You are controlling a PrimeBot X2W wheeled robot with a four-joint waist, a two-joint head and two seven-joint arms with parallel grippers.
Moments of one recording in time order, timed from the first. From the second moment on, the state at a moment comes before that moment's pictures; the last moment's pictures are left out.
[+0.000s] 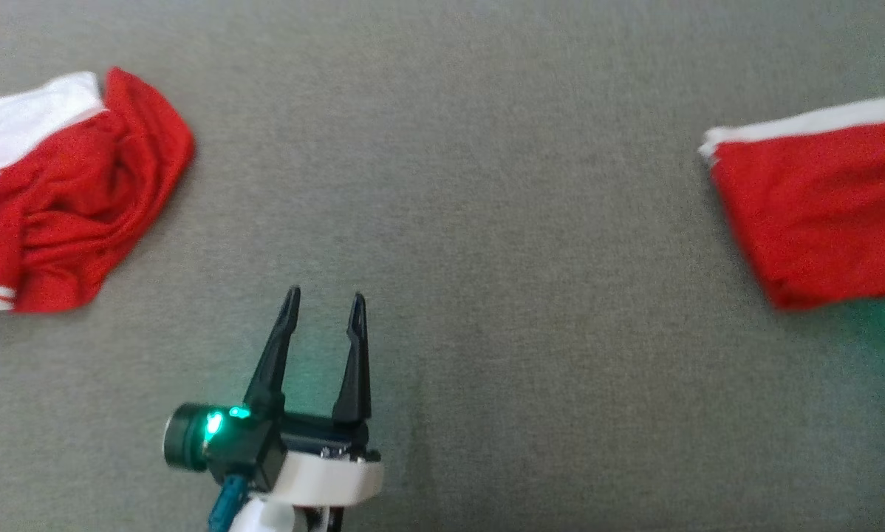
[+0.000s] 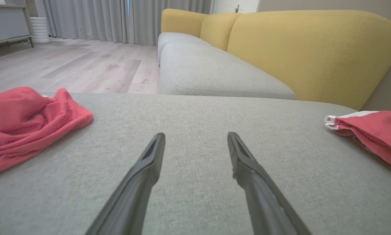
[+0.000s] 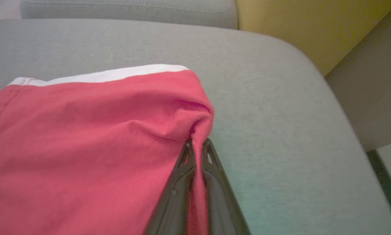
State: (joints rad) left arm -0.04 0.05 -0.38 0.04 -0.19 0.11 -0.26; right arm -0.29 -0.54 -0.03 0.37 0.40 0.13 0.25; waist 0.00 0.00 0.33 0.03
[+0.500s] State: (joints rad) left arm -0.18 0.05 -0.35 0.03 -0.15 0.06 -0.26; right arm -0.48 -0.66 -0.16 0.47 0.26 0.13 0.20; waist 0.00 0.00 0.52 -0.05
